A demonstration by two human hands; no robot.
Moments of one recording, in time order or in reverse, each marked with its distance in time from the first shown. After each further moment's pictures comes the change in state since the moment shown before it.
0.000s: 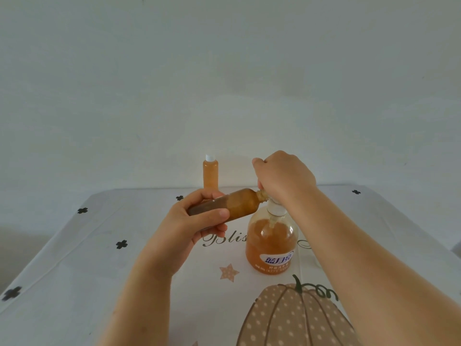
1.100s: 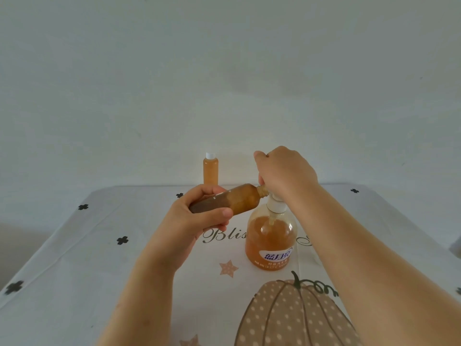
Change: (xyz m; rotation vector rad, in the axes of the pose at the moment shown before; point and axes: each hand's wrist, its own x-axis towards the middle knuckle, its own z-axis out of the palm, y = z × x) left_hand -0.003 0.000 0.004 0.023 0.027 0.038; right_hand 0.001 -0.002 -0.004 0.015 0.006 0.020
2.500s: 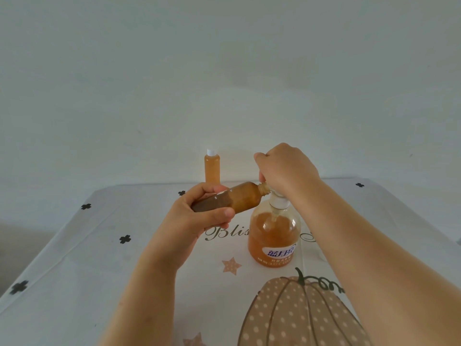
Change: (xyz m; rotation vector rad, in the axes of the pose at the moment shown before) left_hand 0.003 -0.004 -0.001 0.022 0.006 -0.017; right_hand -0.002 0.002 0.002 0.017 -0.044 -0.011
